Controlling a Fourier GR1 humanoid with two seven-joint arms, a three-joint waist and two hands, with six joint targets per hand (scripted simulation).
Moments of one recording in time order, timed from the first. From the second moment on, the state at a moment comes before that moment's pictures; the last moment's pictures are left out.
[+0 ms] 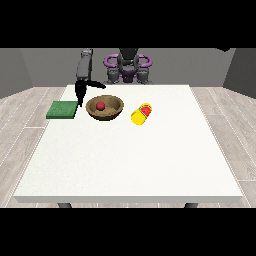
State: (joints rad) left arm -0.98 0.53 0.48 -0.87 0.43 -0.41 0.07; right arm -0.48 -0.14 -0.22 -0.93 -0.15 -0.02 -0.34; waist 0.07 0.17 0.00
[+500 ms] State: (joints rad) left arm -1.01 0.57 0.48 -0.94 0.54 -0.42 0.17; right arm -0.55 -0.18 -0.29 -0.74 -0.20 0.03 -0.45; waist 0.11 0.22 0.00
